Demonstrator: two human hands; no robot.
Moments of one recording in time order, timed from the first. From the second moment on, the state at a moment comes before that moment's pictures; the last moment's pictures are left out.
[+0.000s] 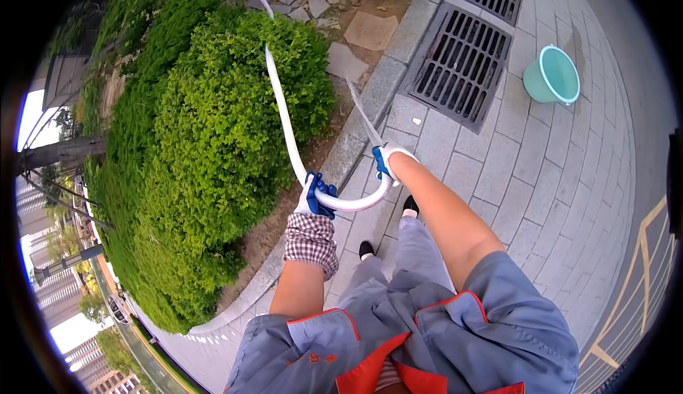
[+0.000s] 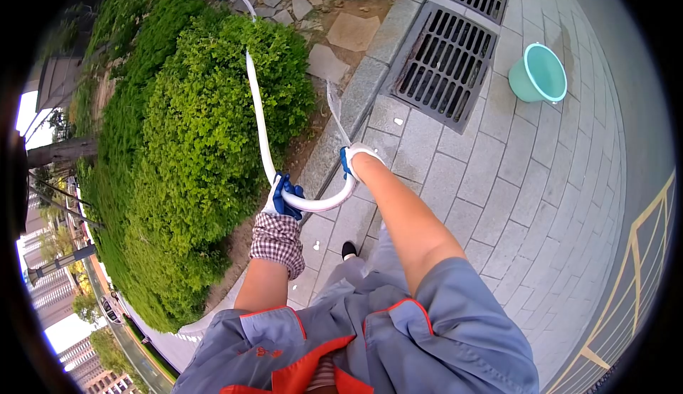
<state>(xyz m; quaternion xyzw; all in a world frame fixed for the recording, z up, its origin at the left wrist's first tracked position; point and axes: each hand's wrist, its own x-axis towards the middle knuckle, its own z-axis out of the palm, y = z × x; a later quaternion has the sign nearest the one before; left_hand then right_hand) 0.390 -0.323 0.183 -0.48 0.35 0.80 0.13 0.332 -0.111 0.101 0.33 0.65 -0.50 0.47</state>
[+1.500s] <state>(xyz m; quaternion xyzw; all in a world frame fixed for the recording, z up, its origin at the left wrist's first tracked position) 0.383 -0.297 0.181 -0.51 0.33 0.79 0.11 0.317 -0.091 0.119 0.25 0.76 -0.42 0.43</state>
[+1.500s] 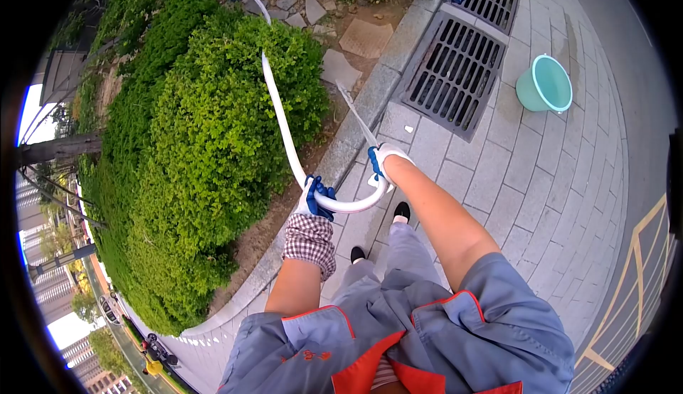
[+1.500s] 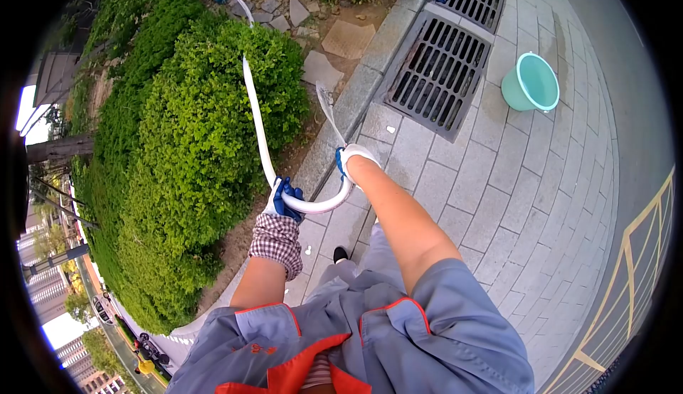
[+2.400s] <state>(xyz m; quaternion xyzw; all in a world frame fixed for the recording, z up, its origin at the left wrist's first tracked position) 0.373 -0.299 0.175 -0.45 0.29 0.84 0.10 0.290 -0.080 0.152 0.36 0.65 -0.59 0.33</state>
